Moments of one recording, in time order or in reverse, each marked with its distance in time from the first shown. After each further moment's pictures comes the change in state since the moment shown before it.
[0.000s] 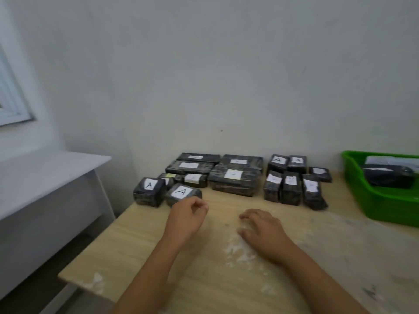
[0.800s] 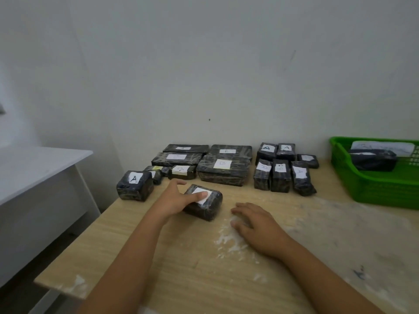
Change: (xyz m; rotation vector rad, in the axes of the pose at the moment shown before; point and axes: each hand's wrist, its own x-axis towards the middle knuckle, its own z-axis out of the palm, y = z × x) left_hand 0.051 -0.020 0.000 -0.201 -0.265 -0.271; right_hand -0.011 -0.004 0.000 0.036 -0.034 -0.025
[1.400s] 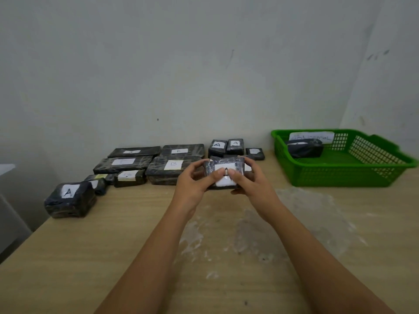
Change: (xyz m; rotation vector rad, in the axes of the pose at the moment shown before) left_hand -0.027 0.091 0.138 -0.598 -0.188 0.342; right_hand -0.014 0.045 -0.081 0.991 0.495 0.137
